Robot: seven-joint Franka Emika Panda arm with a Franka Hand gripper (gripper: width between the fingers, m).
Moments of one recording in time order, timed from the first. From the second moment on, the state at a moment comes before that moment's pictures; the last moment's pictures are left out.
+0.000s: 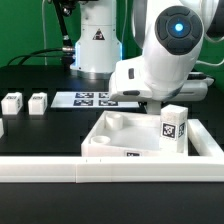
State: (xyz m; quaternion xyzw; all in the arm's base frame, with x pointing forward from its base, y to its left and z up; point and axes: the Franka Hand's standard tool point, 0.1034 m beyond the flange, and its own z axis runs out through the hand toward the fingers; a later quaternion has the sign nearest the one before) arm 0.376 0.108 0.008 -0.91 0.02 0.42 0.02
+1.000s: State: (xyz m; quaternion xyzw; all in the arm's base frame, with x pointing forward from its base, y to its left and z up) arm 0.404 0.091 0.062 -0.91 0.03 0.41 0.05
